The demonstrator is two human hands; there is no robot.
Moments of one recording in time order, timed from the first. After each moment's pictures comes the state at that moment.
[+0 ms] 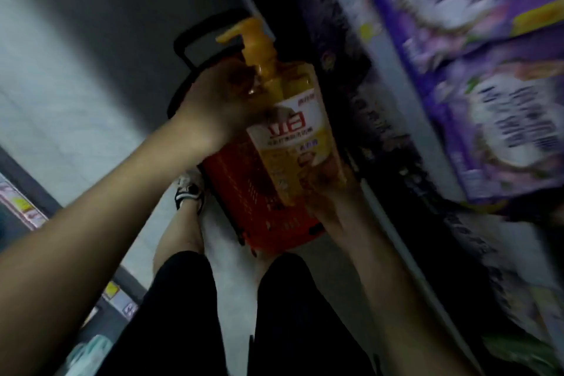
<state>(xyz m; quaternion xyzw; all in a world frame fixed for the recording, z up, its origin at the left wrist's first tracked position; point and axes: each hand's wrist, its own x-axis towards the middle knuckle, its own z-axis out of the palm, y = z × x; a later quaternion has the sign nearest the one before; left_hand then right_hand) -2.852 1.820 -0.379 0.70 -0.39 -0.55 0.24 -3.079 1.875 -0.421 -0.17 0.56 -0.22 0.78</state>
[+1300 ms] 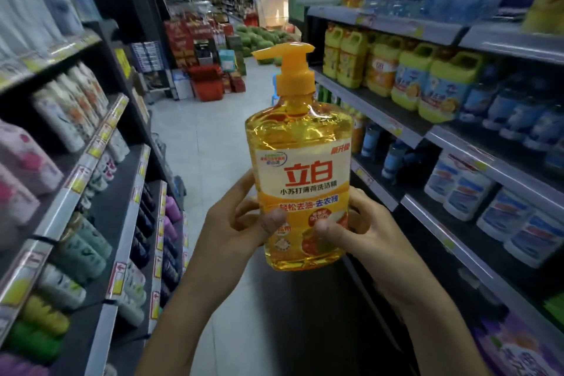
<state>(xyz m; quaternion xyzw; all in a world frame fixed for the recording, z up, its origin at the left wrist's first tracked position) -2.518 1.972 0.142 0.58 -0.43 -0.28 0.63 -2.679 1.848 0.131 -0.71 0.20 -0.28 0.62</state>
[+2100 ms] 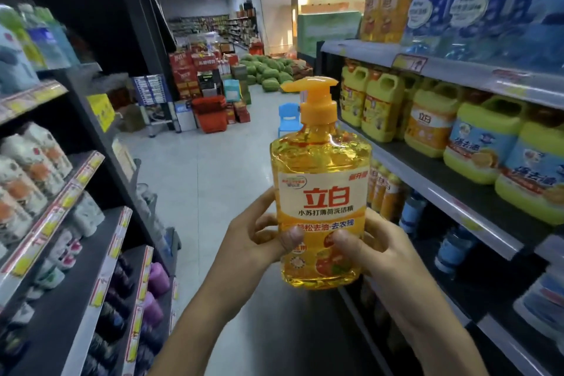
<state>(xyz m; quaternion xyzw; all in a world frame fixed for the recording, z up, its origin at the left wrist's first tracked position) -2.310 1.714 0.151 0.60 -0.44 -0.30 0.59 -2.478 1.607 0.137 -0.67 0.20 -0.32 0.64</state>
